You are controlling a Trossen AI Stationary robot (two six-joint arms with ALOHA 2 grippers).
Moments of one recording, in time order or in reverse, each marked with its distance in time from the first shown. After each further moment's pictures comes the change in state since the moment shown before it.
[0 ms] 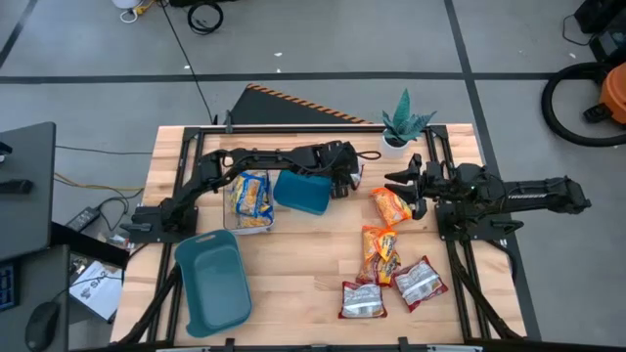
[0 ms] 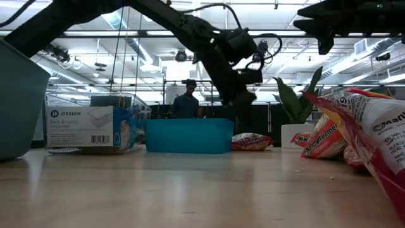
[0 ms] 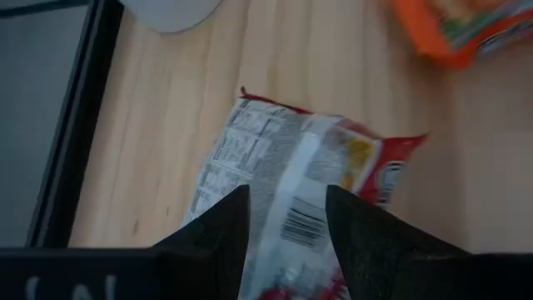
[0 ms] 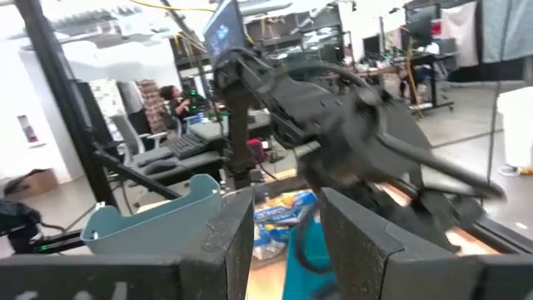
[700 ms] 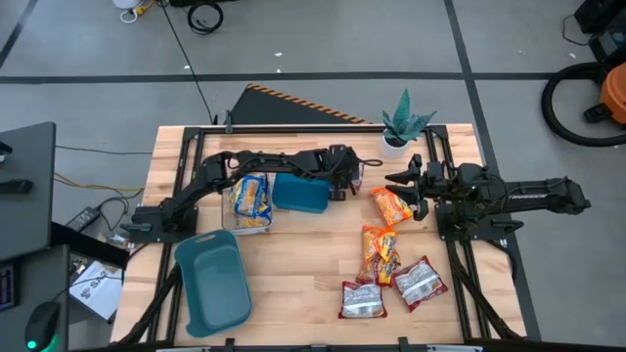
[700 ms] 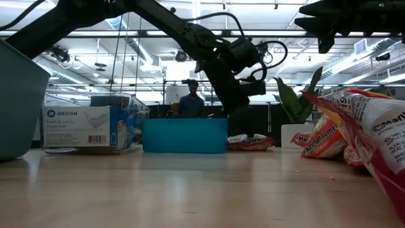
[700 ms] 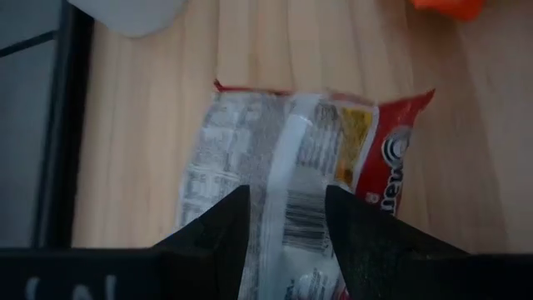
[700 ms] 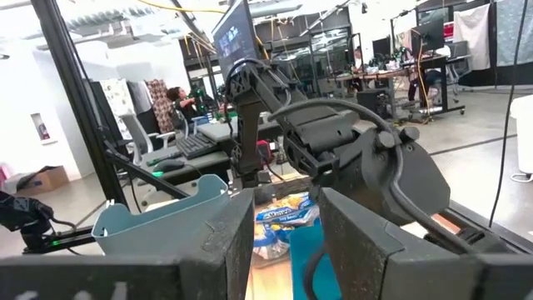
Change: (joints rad) left arm -0.011 0.050 -0.001 0.037 -0.024 0.141; right arm 0.000 -0.007 0.000 -0.005 -0.027 -0.006
